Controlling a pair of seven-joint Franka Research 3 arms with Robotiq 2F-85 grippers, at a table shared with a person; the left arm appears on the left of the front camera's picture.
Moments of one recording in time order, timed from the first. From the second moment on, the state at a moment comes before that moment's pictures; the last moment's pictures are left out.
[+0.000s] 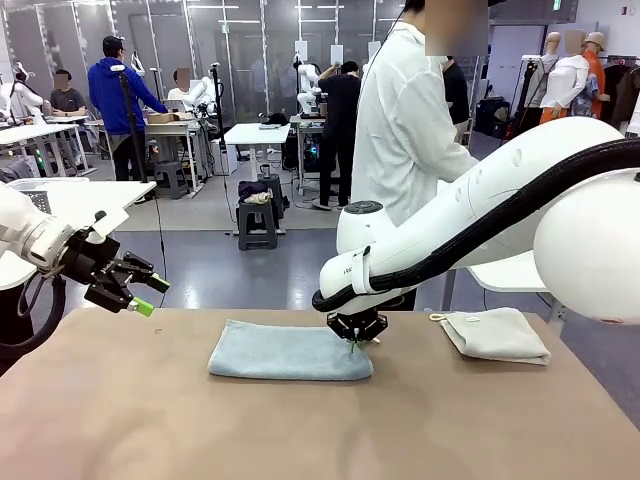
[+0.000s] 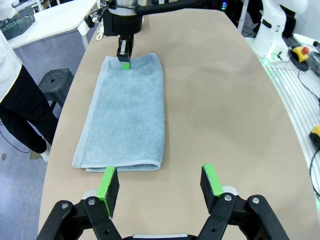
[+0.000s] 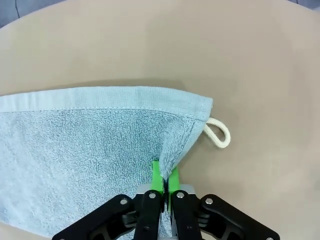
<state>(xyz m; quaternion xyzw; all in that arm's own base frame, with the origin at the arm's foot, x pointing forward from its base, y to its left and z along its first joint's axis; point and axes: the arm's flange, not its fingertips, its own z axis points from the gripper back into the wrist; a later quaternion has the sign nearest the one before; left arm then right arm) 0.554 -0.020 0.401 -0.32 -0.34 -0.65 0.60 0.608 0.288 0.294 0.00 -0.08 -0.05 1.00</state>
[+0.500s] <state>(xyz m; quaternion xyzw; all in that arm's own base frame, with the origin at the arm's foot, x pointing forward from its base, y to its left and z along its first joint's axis) 0.554 -0.020 0.401 -0.32 -0.34 -0.65 0.60 0.622 0.226 0.308 0.00 -0.10 -0.03 1.00</state>
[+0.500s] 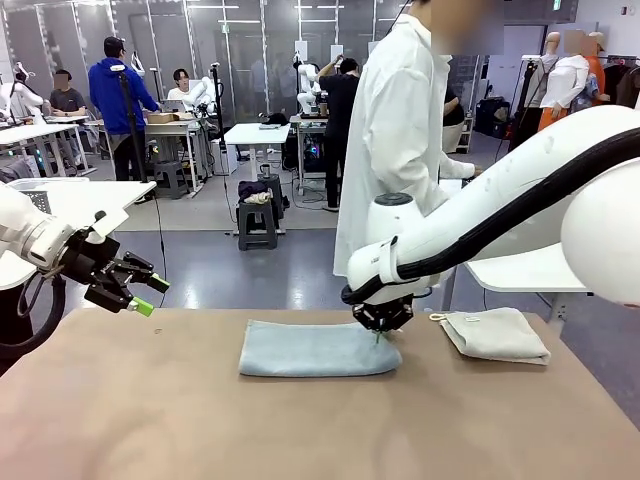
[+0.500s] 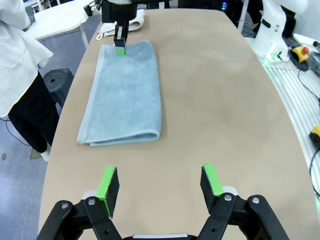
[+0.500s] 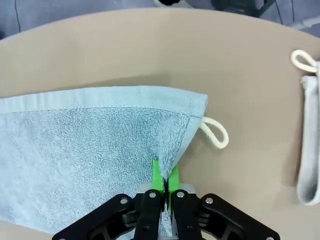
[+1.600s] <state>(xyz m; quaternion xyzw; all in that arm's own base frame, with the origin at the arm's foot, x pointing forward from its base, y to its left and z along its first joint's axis) 0.554 -0.020 0.401 -0.32 -0.34 -0.65 0.60 0.562 0.441 0.378 -0.02 -0.12 -0.02 0.99</state>
